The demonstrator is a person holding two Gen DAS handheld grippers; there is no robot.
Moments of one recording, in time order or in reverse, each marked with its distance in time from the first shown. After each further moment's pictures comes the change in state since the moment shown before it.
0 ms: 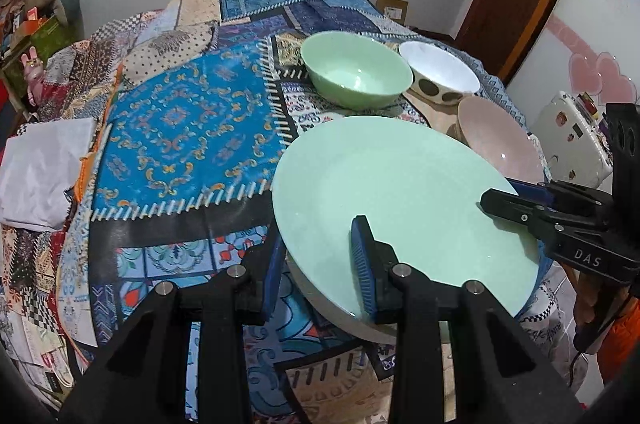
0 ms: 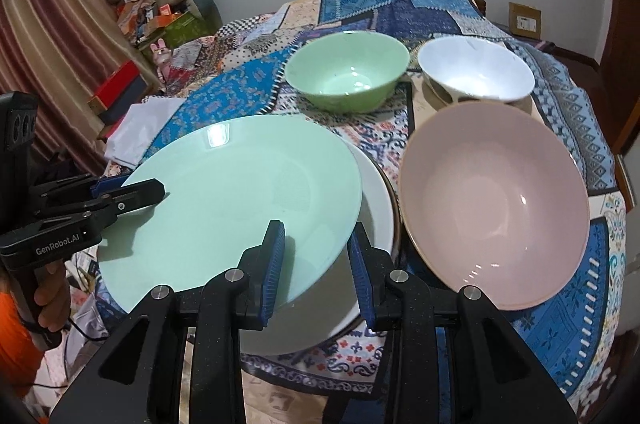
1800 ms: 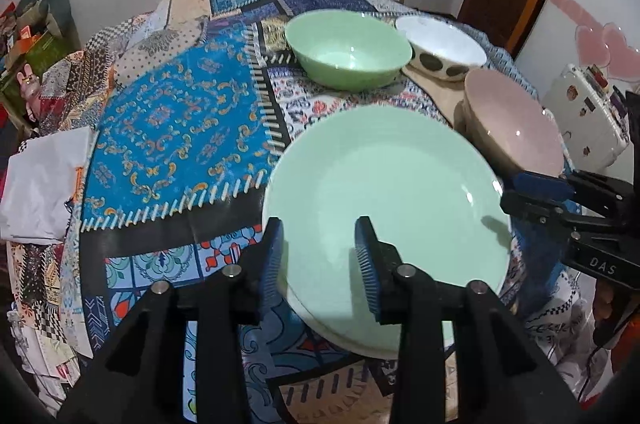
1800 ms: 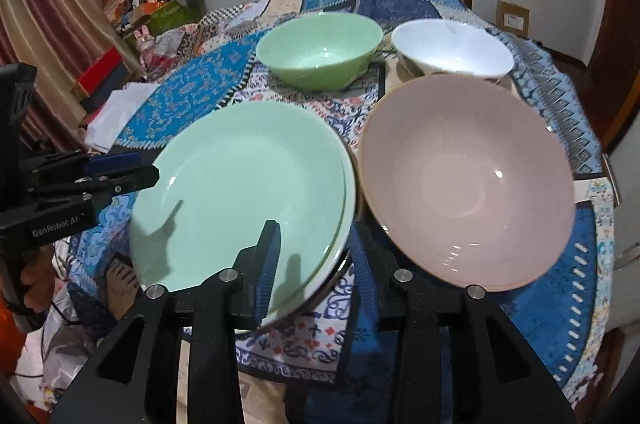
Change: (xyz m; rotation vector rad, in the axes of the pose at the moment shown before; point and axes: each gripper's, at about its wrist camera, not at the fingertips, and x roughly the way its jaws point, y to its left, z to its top) left arm 0.023 -0.016 0.001 0.065 0.027 0.052; right arm -0.003 -0.012 -0.013 -0.015 0.015 -0.063
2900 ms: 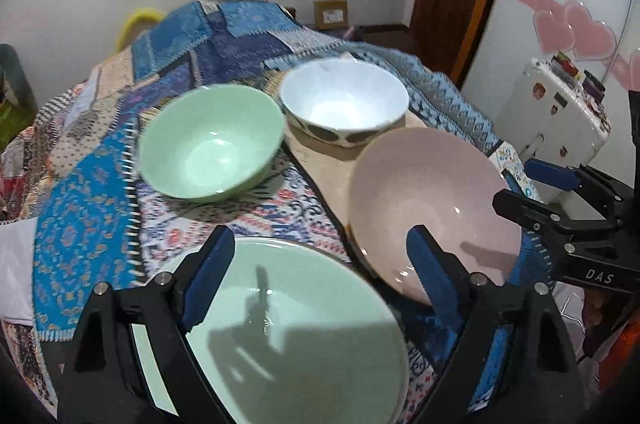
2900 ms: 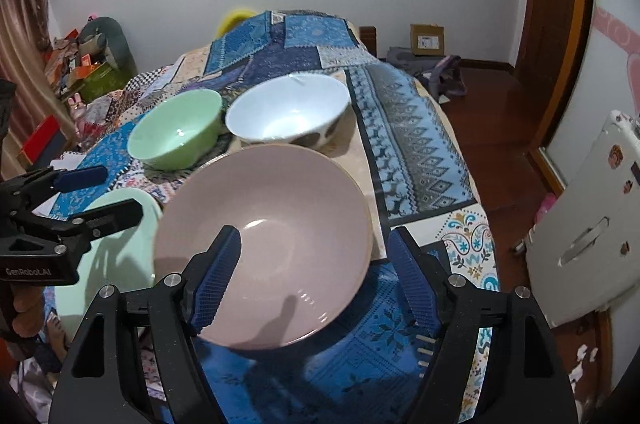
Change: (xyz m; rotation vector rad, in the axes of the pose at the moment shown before) left arm 0.050 -0.118 0.078 0.165 -0.070 -0.098; right arm -0.037 -0.105 0.012 0.140 -0.166 -0.206
